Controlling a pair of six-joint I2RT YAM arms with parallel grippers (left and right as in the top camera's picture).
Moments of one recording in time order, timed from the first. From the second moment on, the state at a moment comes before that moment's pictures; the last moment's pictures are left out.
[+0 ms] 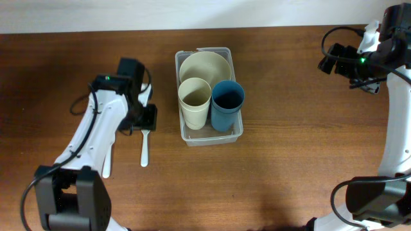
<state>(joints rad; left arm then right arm) -0.13 1.75 1.40 -1.13 0.02 -0.06 -0.25 1.78 1.99 -1.36 -0.23 0.18</state>
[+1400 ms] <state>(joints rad) -0.10 1.90 1.19 -0.92 0.03 -0.04 -0.25 1.78 1.99 -1.36 -0.23 0.18</state>
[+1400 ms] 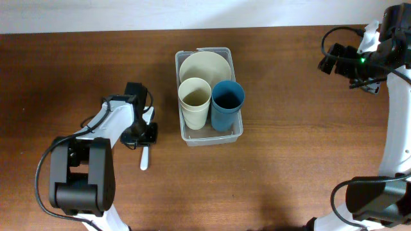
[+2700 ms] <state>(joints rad) -0.73 1.55 1.63 -1.31 -0.01 0.31 -0.25 1.78 1.99 -1.36 -0.23 0.18</state>
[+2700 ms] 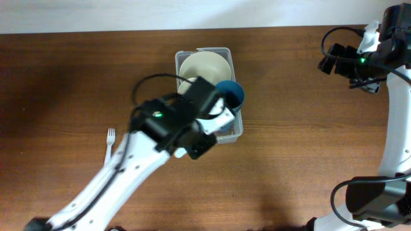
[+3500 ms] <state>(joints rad) -0.80 1.83 1.62 -1.10 -0.17 0.84 -0.25 1.78 1.99 -1.36 -0.23 0.18</state>
